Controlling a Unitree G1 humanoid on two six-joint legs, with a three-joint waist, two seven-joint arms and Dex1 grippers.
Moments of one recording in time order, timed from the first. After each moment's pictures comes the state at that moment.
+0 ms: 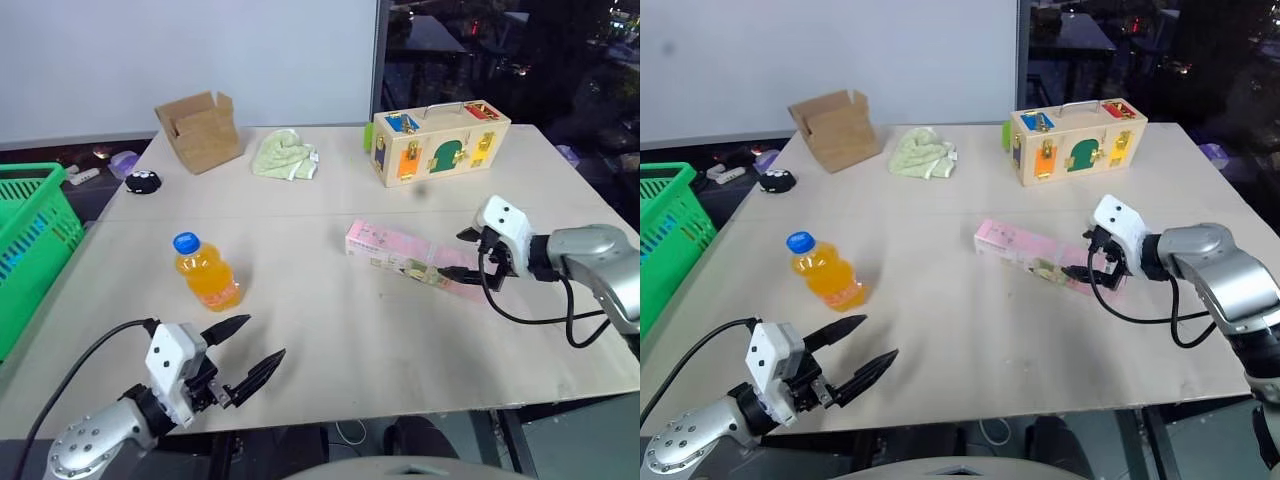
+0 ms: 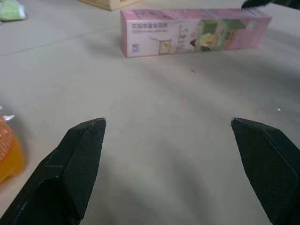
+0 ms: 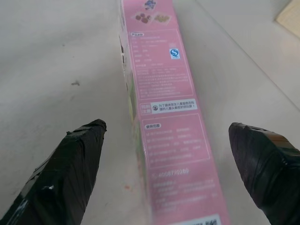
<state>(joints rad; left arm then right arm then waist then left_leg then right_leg) 0.61 0.55 0.33 -0.67 -0.54 0.29 -0.77 -0.55 -0.89 0.25 -0.12 0.33 0.78 0.94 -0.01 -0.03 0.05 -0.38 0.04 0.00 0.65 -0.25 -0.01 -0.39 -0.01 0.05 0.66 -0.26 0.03</state>
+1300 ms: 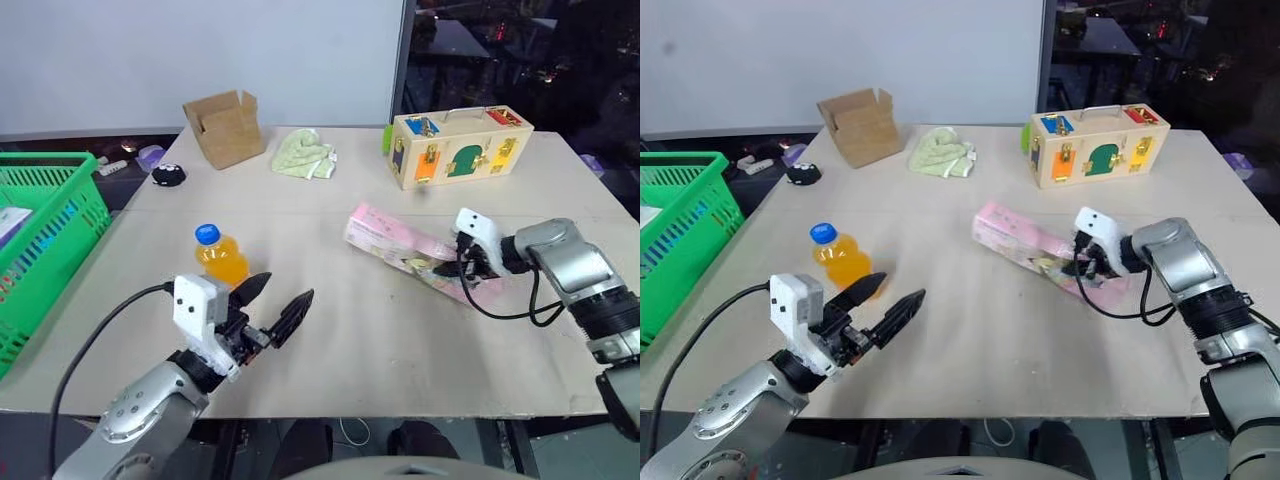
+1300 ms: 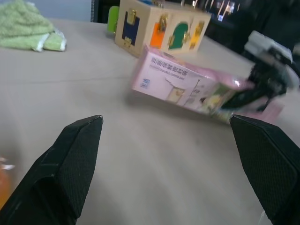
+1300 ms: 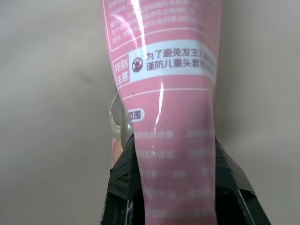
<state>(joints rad) 0.35 0.40 0.27 -0.87 -0.90 0.64 -0.29 -0.59 -0.68 0.25 0.06 0.21 0.78 1.16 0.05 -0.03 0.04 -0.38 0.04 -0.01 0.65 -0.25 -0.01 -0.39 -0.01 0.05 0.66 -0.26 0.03</state>
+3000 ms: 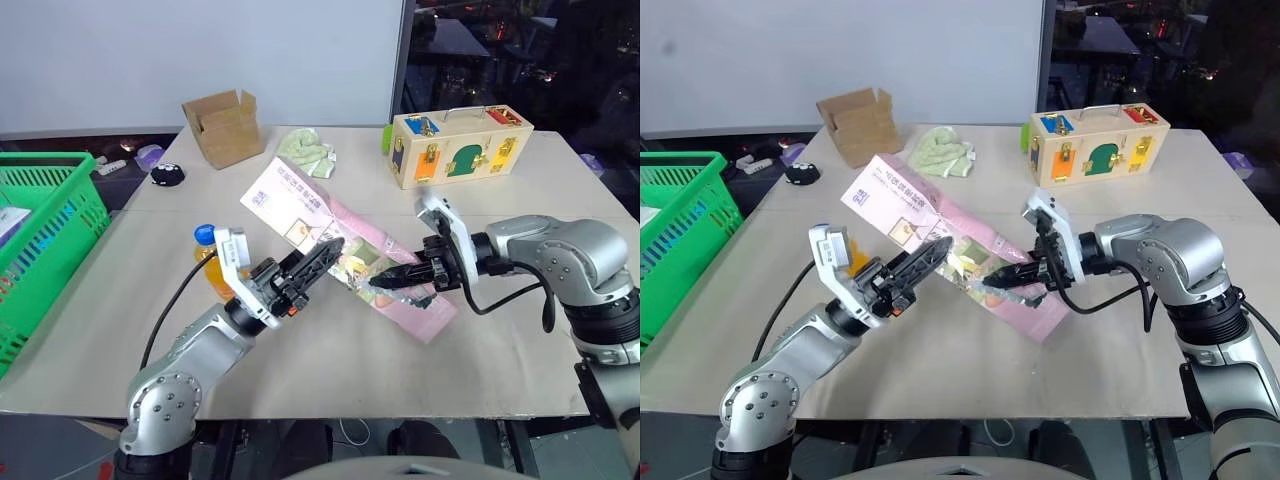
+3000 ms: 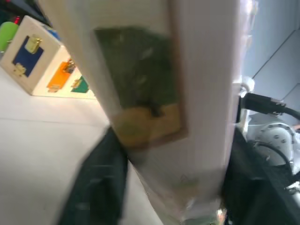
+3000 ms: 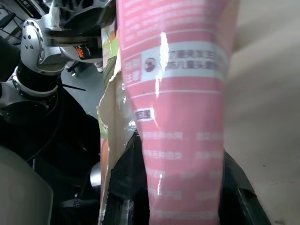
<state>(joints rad) 0.02 0.35 0.15 -0.61 -1.24 0.67 -0.33 -0.69 -0.59 0.19 -0.26 0.75 1.22 1.04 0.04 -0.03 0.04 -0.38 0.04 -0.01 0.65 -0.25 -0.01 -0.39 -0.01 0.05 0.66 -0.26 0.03</state>
